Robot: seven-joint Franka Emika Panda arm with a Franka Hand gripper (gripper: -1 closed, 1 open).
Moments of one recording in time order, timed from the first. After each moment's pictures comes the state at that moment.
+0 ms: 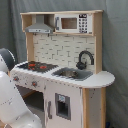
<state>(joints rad) -0.98 -0.40 2.01 -2.25 0.32 2.57 -0.50</state>
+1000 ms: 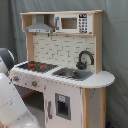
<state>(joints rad) -0.82 -0.40 1.82 -2.25 0.31 2.49 -0.42</state>
